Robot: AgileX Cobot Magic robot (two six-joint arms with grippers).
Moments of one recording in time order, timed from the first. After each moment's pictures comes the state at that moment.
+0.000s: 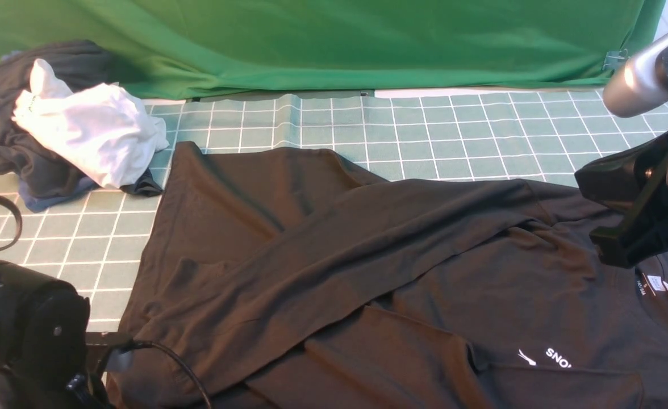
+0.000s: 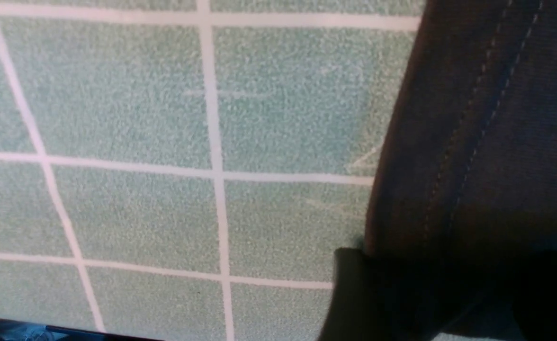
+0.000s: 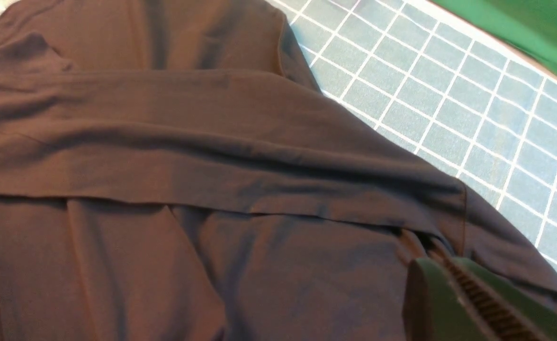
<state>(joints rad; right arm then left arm) 0.69 1.02 -0.97 -0.20 0.74 0.12 -0.29 1.41 -0.51 -0.03 0.98 -0.36</state>
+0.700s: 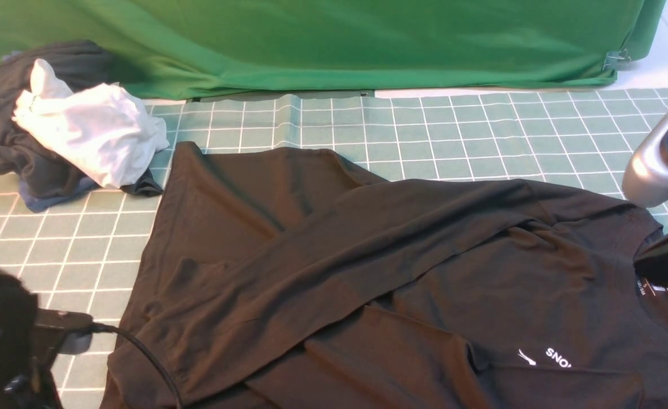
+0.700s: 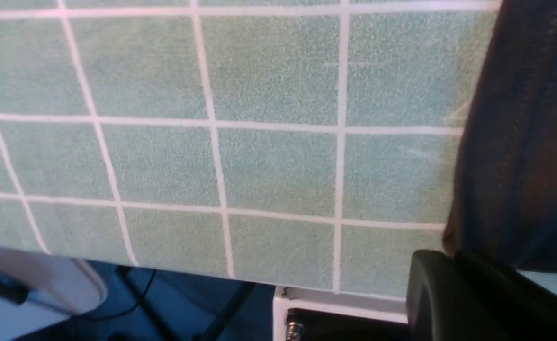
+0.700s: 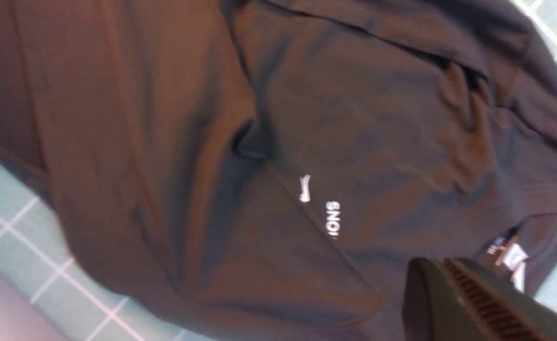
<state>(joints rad) 0.69 1.04 -1.08 -0.06 1.18 -0.16 -0.29 1.18 -0.56 0.11 1.17 -0.37</state>
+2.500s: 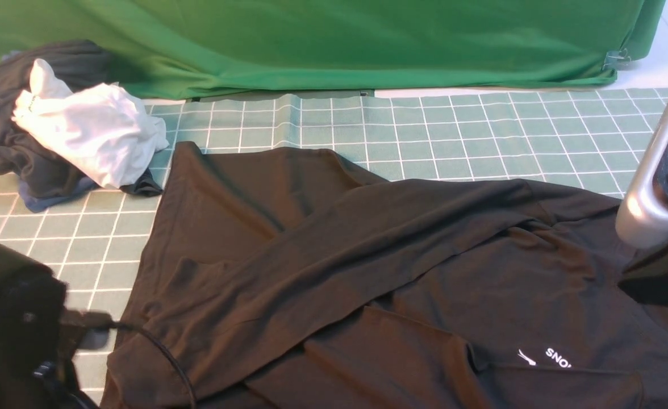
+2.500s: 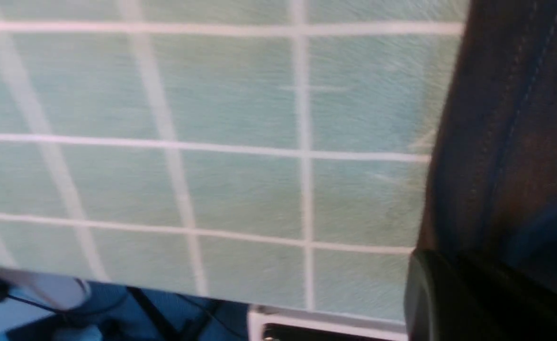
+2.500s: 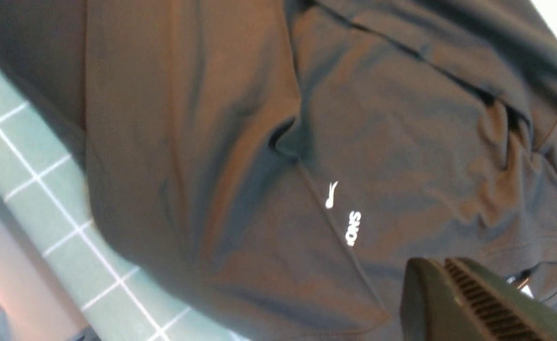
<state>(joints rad) 0.69 1.04 -1.08 0.02 1.19 -0.36 -0.29 1.26 -0.59 0.11 1.15 -0.39</state>
